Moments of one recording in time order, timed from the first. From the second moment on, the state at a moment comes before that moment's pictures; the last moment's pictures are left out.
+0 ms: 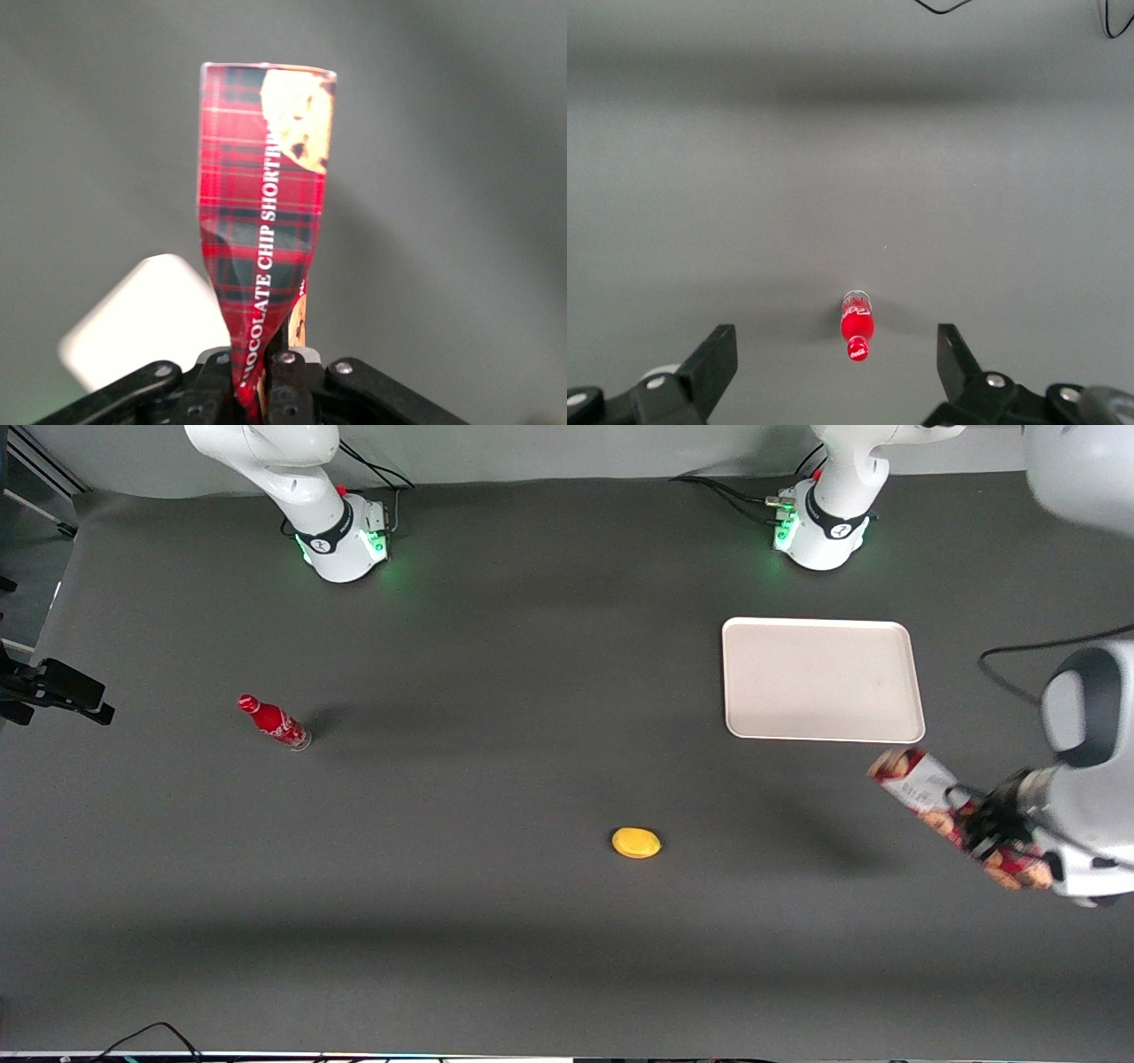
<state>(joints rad) -0.05 0.50 0.04 -1.26 0.07 1.59 -0.79</state>
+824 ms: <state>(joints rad) -0.03 0.01 0.15 -2.07 0.08 1.74 -0.01</state>
